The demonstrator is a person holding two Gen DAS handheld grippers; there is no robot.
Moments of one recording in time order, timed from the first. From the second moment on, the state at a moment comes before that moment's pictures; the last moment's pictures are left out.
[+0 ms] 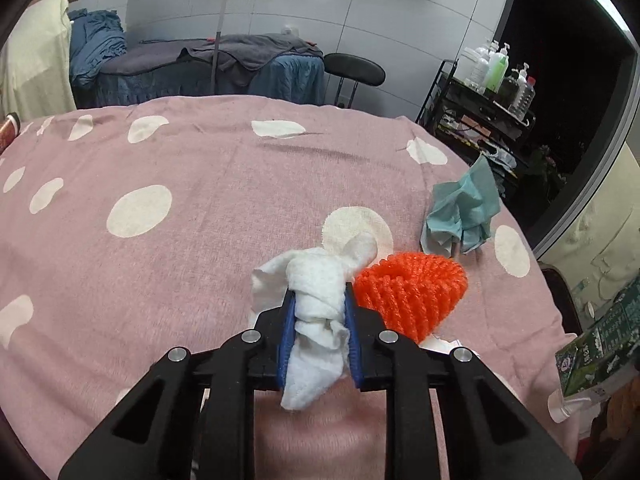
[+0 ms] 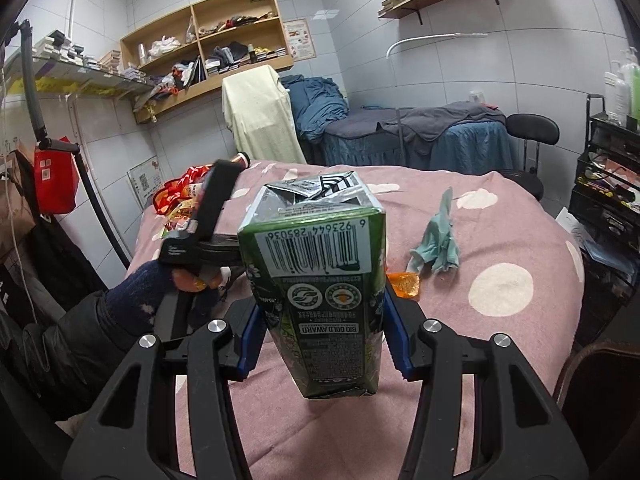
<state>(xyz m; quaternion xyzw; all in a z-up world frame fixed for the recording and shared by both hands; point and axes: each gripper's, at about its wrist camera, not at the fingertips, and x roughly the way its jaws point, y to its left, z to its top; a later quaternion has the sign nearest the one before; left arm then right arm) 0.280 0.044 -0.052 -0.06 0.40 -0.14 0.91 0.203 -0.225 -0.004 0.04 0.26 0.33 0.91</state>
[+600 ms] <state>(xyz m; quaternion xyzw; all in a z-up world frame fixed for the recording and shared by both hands) 0.175 -0.026 -0.011 -0.08 0.31 -0.22 0.92 0.137 -0.293 0.000 0.08 0.23 0.19 0.95</state>
